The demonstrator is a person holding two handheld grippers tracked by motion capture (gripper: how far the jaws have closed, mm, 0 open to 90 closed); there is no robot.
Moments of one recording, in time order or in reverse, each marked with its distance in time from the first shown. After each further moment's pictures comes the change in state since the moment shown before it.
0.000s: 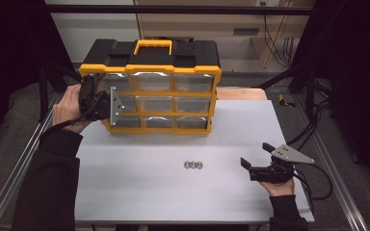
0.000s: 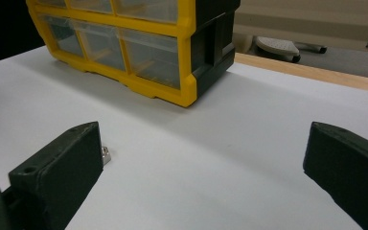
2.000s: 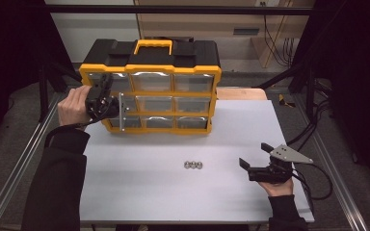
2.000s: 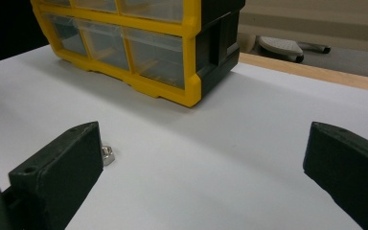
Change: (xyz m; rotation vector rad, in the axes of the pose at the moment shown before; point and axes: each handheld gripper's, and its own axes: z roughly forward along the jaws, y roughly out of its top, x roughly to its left) left arm -0.019 0.003 0.012 0.038 0.331 0.251; right arm 0.002 0.000 0.002 0.001 0.010 -0.006
